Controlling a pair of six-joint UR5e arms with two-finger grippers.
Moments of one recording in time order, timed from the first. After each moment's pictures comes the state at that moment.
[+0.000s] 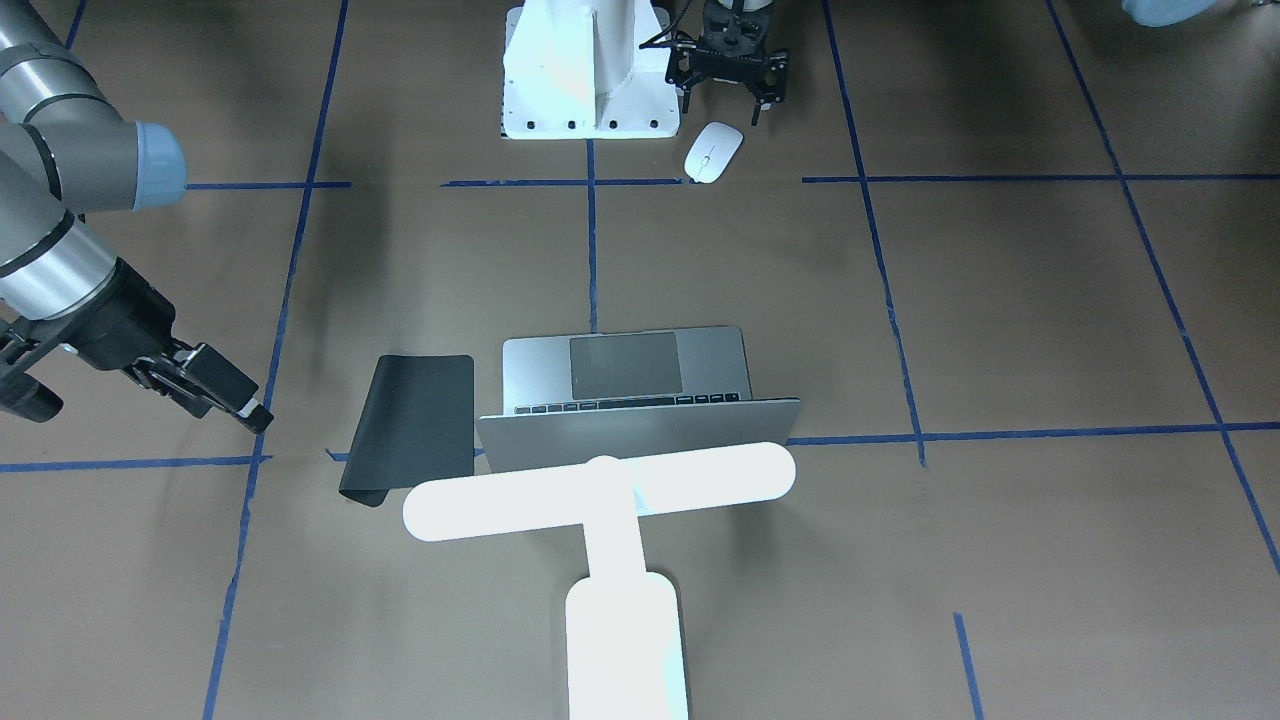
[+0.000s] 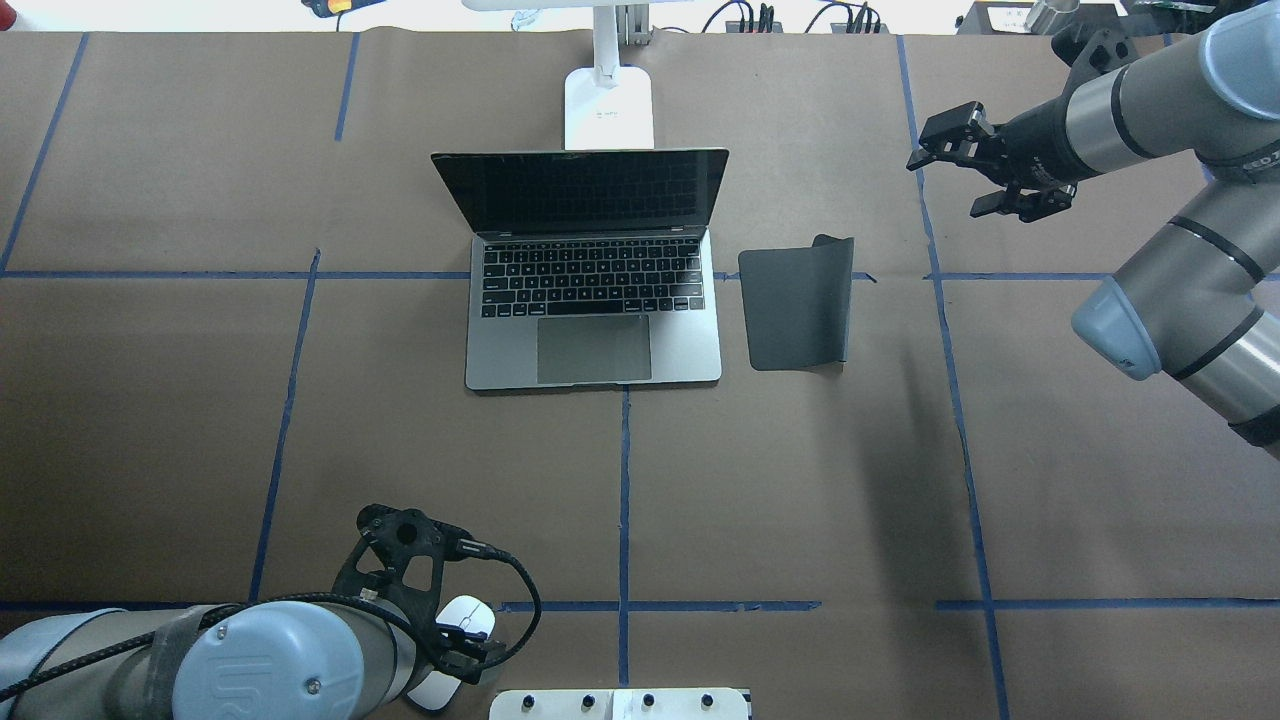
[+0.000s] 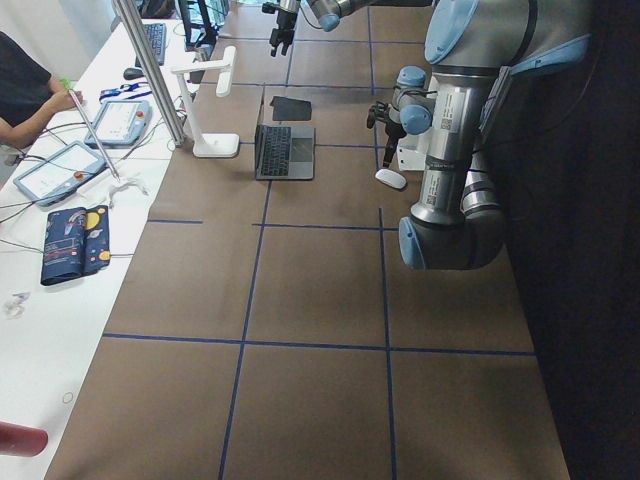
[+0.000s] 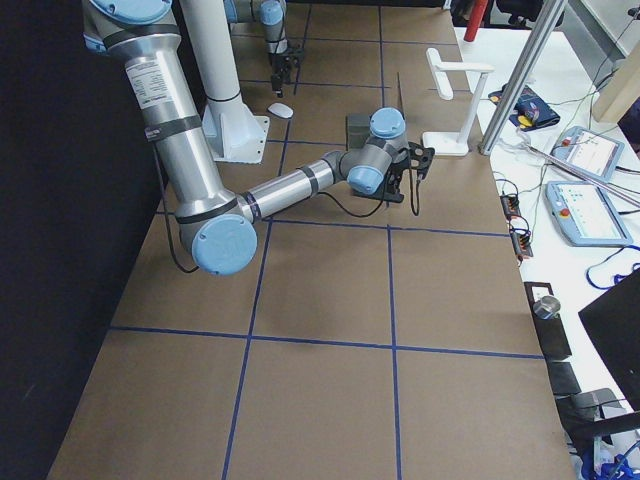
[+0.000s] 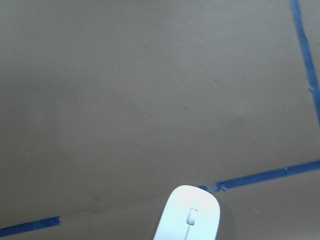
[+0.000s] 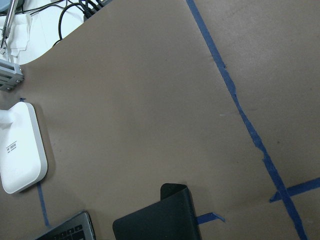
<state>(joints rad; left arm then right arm) -0.09 -1.87 -2.22 -1.43 -1.54 -1.19 1.00 -1.25 1.65 -0.93 2.15 1.48</state>
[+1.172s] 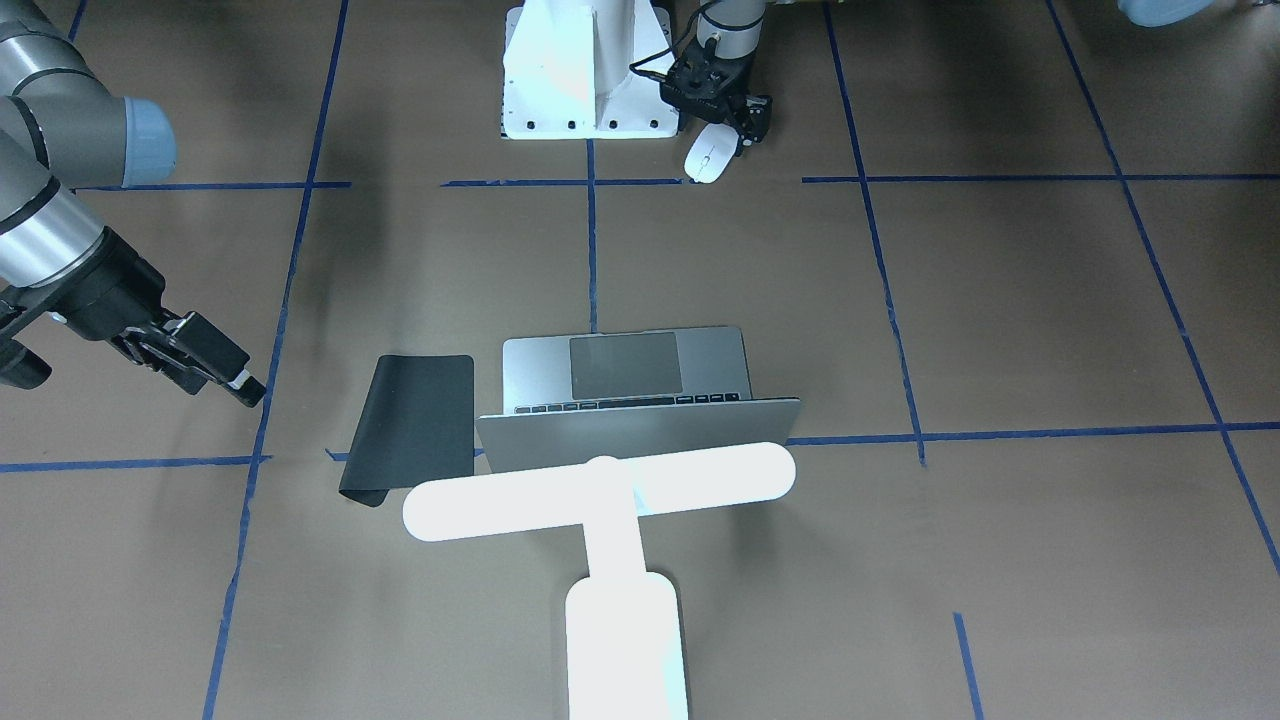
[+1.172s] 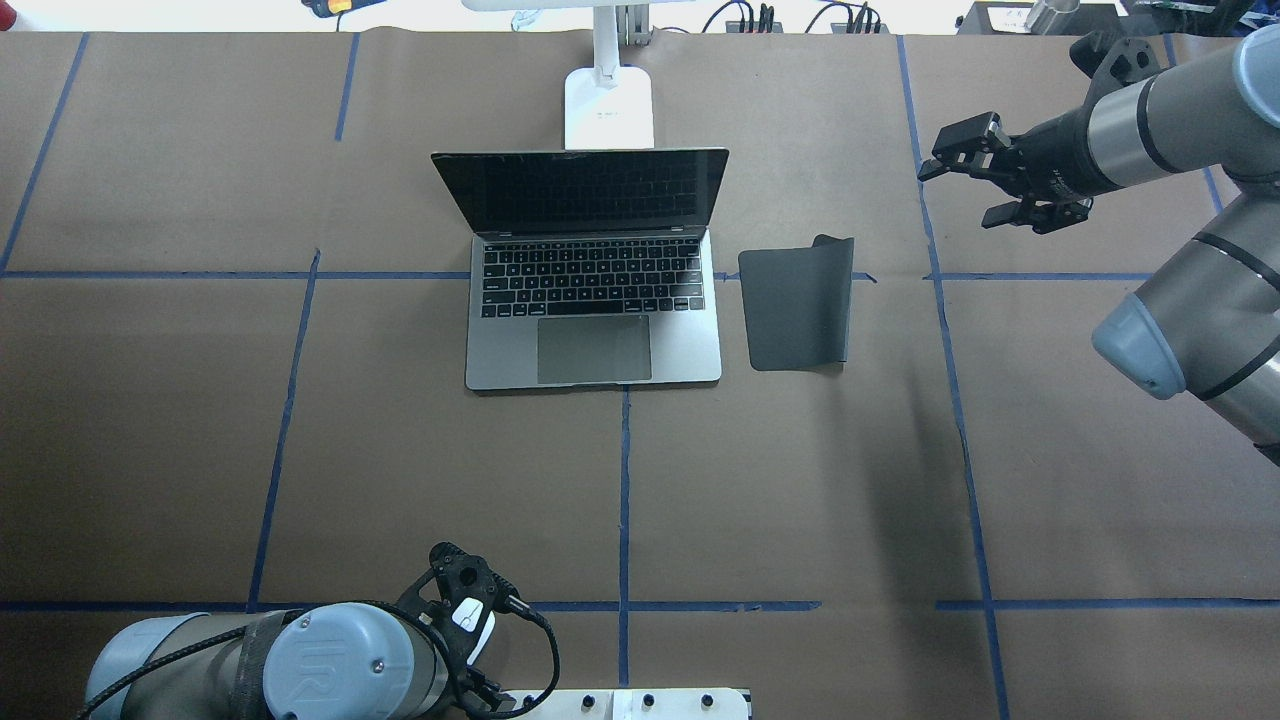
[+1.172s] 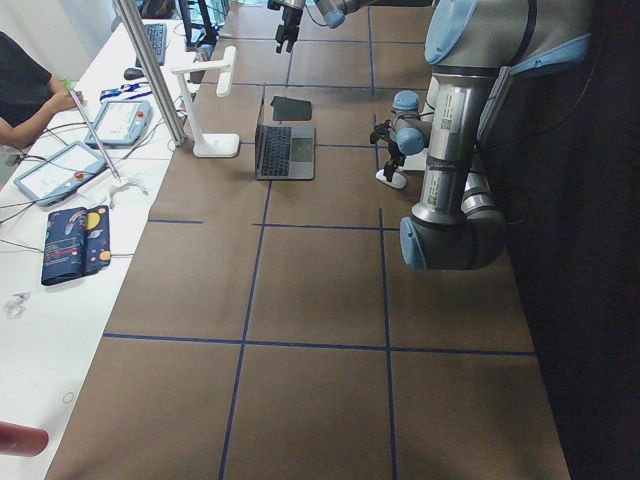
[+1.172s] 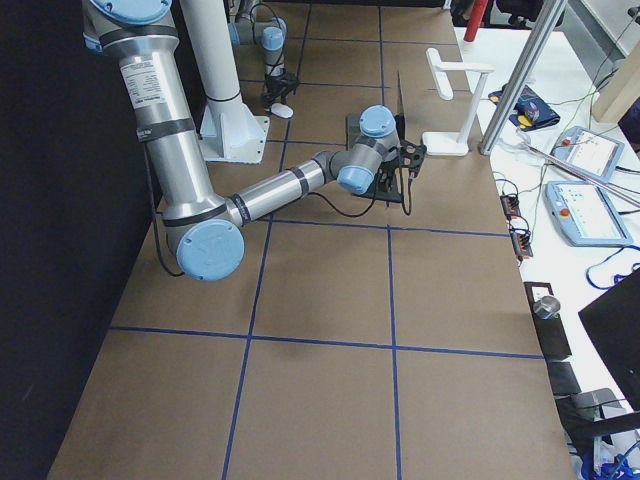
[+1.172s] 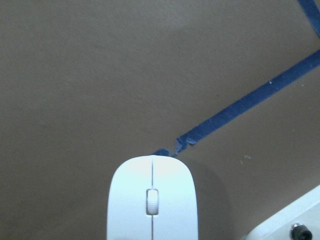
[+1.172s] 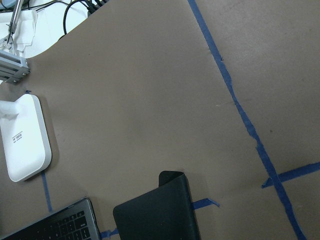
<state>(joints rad) -0.08 -1.87 -2.02 -1.63 -1.67 -0.96 1.00 -1.29 1.70 -0.93 2.15 1.48</state>
